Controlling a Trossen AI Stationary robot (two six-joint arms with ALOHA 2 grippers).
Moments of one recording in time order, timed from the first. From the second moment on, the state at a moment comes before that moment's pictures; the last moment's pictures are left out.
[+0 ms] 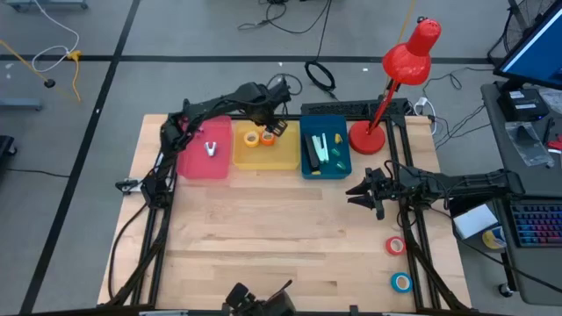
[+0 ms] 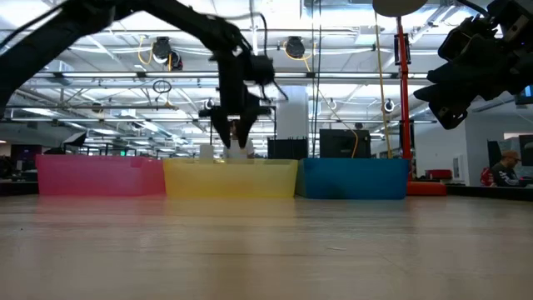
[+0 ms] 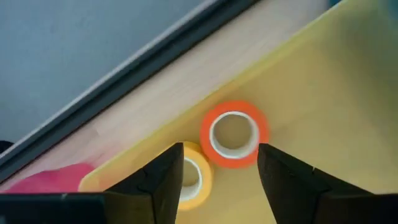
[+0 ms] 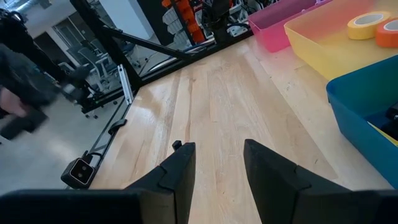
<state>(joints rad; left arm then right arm) 0.57 2.16 1.97 -1.16 -0.18 -0.38 0.02 0.32 0.12 0.01 -0.10 0.46</state>
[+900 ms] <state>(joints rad) 0.04 1.62 1.97 -1.17 -0.24 -0.61 0.02 0.32 0.12 0.19 -0.19 0.43</state>
